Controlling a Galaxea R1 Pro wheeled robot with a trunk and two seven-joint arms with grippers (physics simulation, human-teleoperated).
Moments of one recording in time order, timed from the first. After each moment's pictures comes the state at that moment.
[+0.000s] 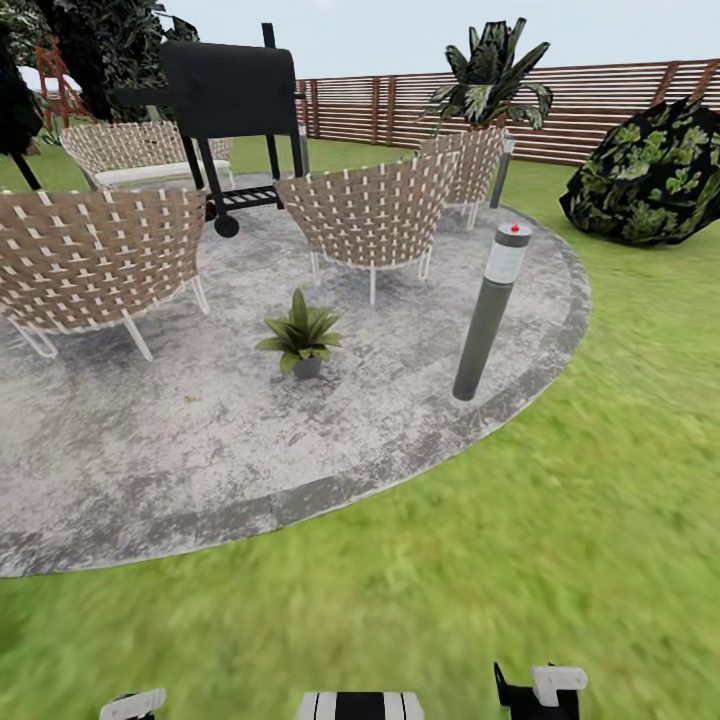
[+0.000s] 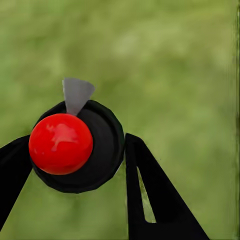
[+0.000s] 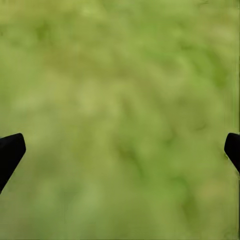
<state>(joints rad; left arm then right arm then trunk) -0.27 0.12 0.60 -0.29 -0.30 -0.45 -0.08 -0.41 -0.09 -0.13 -0.03 0.14 -0.66 -0.04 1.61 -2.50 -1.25</state>
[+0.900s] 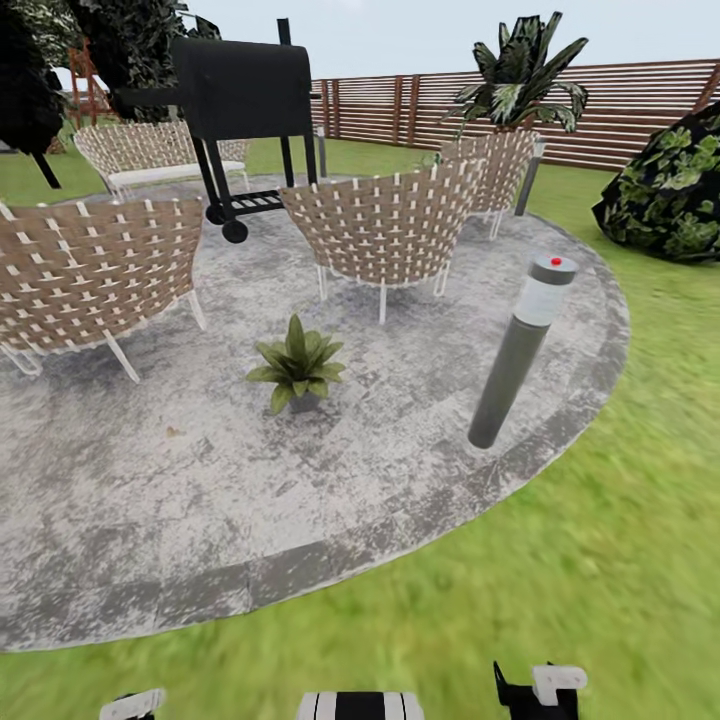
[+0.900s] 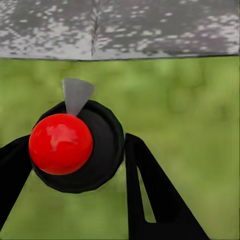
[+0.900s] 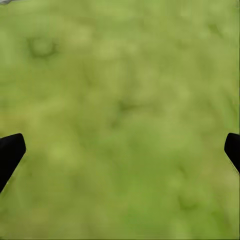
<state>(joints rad) -0.27 0.12 0.60 -0.29 -0.30 -0.44 -0.08 -0.41 -0.09 -0.13 -0.03 0.14 -0.66 -0.04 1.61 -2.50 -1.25</state>
